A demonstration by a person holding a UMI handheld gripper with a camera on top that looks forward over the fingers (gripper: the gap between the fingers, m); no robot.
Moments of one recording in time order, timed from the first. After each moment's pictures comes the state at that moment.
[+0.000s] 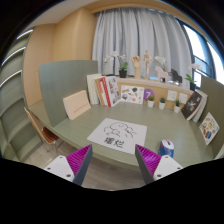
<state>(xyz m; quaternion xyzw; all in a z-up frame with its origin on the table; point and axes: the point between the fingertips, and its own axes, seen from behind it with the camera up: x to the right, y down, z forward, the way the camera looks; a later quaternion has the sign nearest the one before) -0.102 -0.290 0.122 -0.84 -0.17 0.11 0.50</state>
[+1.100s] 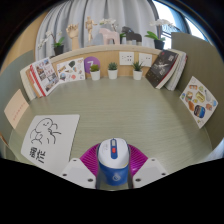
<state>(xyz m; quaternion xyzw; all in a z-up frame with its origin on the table) 0.091 -0.108 -0.011 -0.92 0.01 0.01 0.40</state>
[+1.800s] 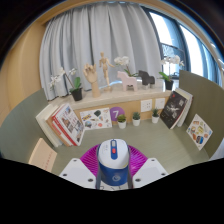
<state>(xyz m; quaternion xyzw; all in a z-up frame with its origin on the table) -0.072 -0.035 0.228 -0.86 0.07 0.04 0.50</state>
